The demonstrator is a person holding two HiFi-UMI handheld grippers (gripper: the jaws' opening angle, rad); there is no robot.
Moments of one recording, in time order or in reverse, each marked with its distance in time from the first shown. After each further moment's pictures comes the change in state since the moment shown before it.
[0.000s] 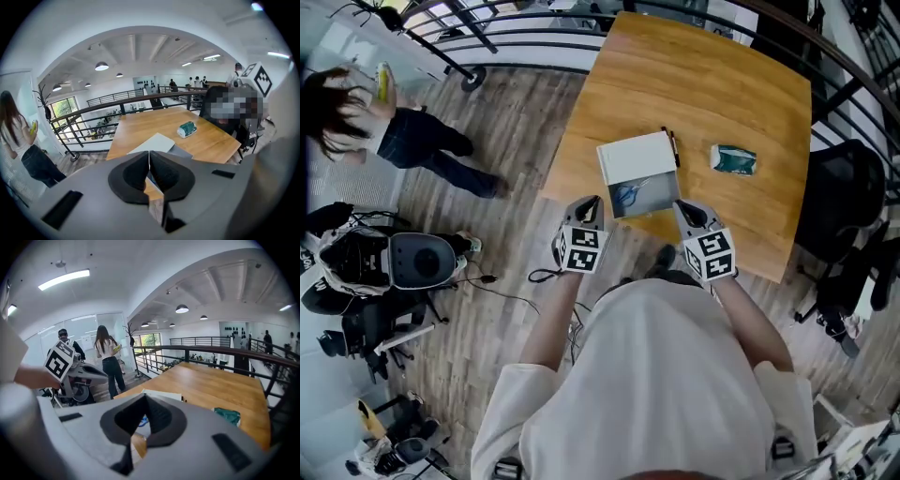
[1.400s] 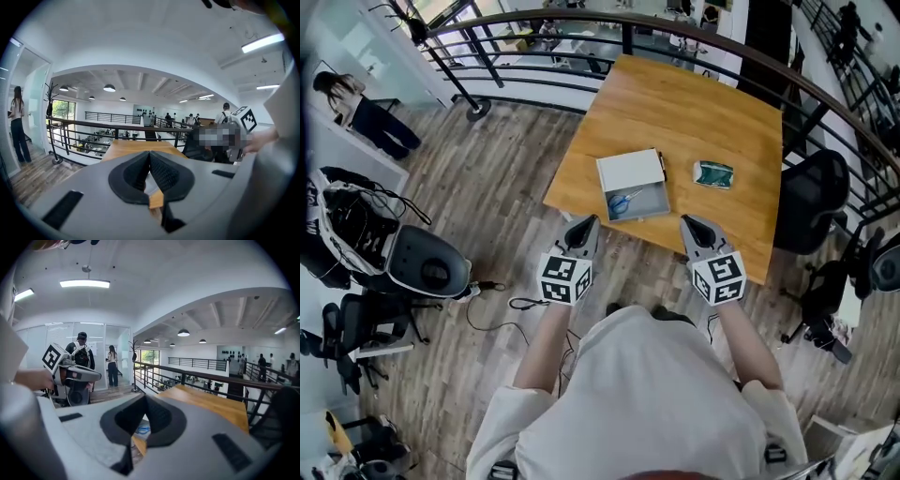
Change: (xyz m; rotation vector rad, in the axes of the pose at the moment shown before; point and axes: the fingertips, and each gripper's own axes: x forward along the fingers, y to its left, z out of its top) left arm -0.190 -0.053 0.050 -0.190 -0.386 -0.126; right arm -0.154 0.076 0.049 -0.128 -0.201 -0.077
